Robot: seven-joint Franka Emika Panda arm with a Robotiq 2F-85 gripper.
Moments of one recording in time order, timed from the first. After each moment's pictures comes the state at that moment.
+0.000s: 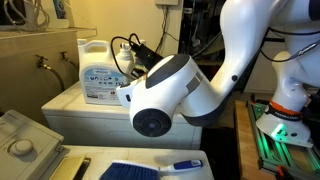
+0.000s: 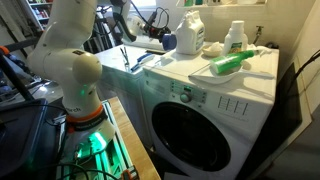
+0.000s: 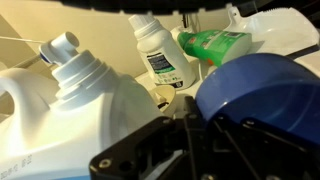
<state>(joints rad) 0.63 0.63 0.28 -1.60 -1.43 1.30 -0.29</state>
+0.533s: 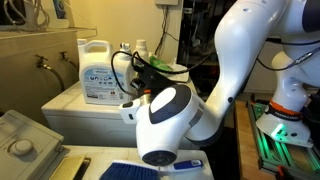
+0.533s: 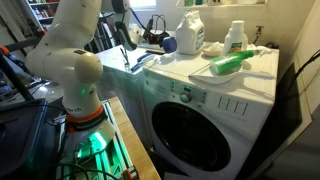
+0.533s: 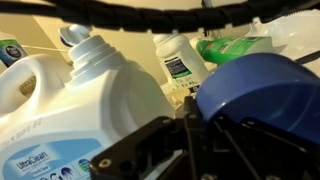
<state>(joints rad) 0.67 0.73 0.27 -1.60 -1.58 1.23 -0.20</state>
